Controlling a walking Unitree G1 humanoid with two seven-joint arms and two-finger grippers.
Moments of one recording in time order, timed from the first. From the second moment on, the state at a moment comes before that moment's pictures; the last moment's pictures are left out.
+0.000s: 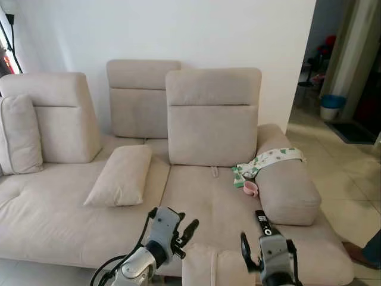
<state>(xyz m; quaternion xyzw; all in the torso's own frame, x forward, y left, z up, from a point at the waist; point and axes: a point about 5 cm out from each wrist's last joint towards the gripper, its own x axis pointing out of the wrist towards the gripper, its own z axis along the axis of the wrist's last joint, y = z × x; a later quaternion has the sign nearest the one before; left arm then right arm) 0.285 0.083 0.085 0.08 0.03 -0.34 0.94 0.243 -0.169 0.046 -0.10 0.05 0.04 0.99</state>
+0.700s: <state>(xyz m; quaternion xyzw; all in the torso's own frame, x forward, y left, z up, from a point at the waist) 0.279 0.085 0.047 0.18 0.14 -0.41 0.88 0.253 -0.161 0.046 -0.11 0.07 0.14 0.98</state>
